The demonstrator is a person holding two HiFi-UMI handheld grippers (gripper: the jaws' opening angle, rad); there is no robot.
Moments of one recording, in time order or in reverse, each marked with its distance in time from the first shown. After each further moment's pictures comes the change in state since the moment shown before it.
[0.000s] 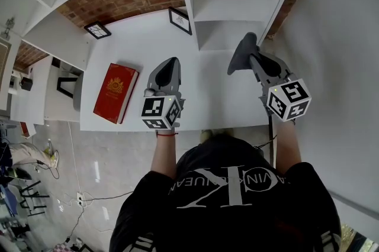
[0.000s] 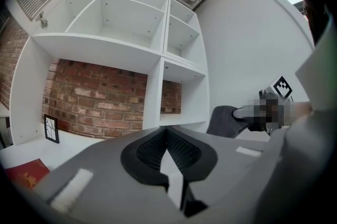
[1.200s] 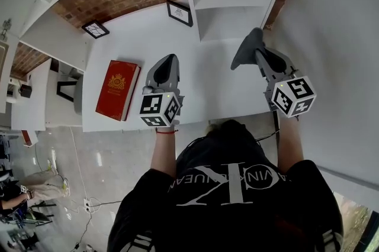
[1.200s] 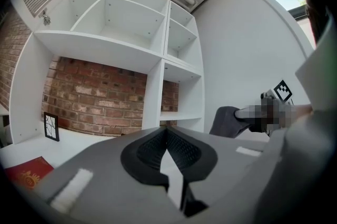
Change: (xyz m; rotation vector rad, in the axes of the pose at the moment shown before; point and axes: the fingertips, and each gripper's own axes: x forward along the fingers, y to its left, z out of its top) left arm -0.030 0.013 -0.013 -0.007 0.001 -0.045; right arm -0.023 0.023 -0.019 0.040 -0.048 -0.086
